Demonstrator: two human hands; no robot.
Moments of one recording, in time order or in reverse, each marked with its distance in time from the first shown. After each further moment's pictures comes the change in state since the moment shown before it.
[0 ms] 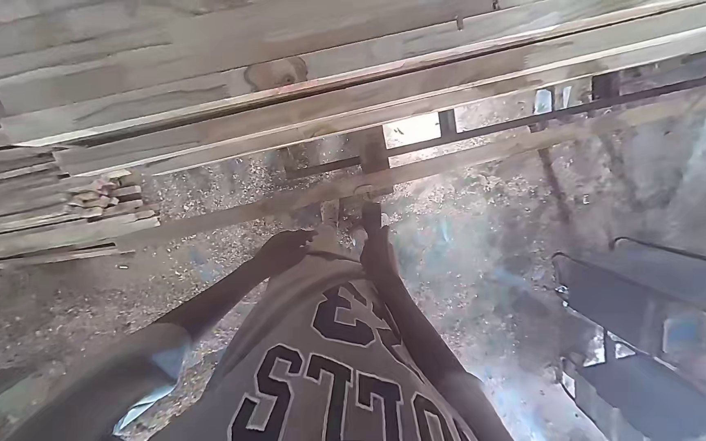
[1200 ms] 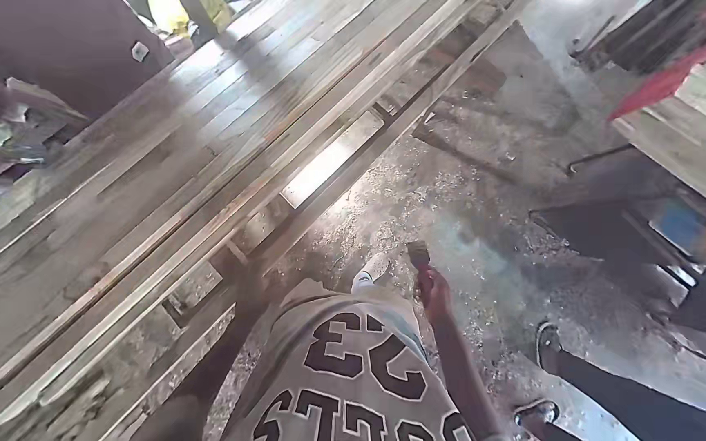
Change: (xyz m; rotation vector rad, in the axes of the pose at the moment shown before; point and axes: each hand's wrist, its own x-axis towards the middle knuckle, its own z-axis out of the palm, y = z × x) left_hand 0.225 0.241 0.000 0.384 0.717 0.172; right_hand 0.011 0.448 -0.120 1.847 0.527 0.232
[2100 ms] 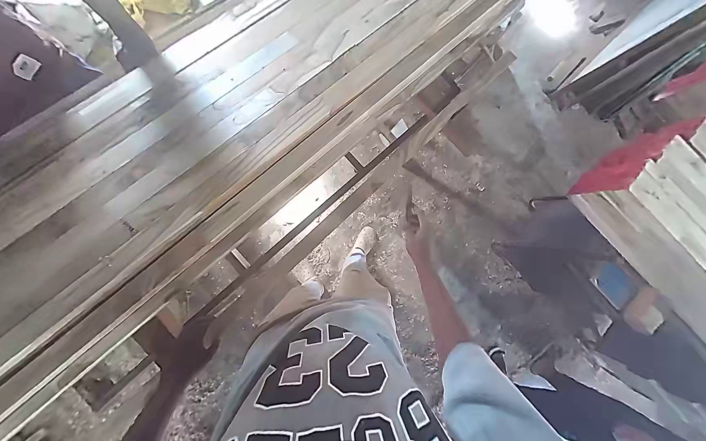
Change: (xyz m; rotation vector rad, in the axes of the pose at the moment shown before) left_hand 0.090 0.005 0.000 0.194 -0.532 -0.354; right_hand 0.261 -0.246 0.085 -0.889 0.044 -0.612
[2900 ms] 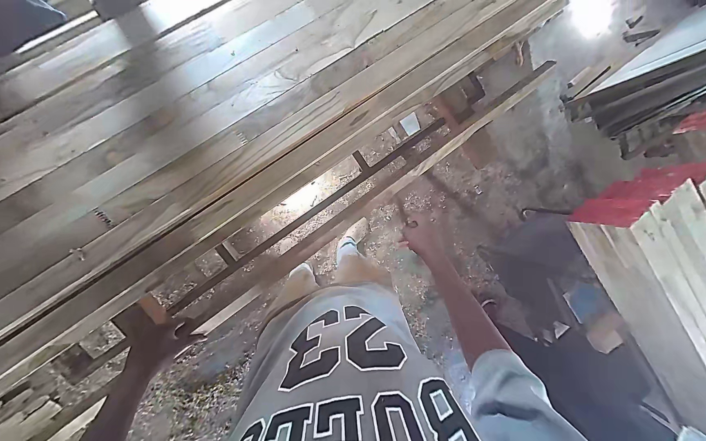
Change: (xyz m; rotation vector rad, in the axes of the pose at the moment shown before) left_hand 0.012 -0.016 -0.029 -0.045 -0.295 -0.198; right_hand 0.050 -0.085 -0.032 -0.304 -0.527 0.263
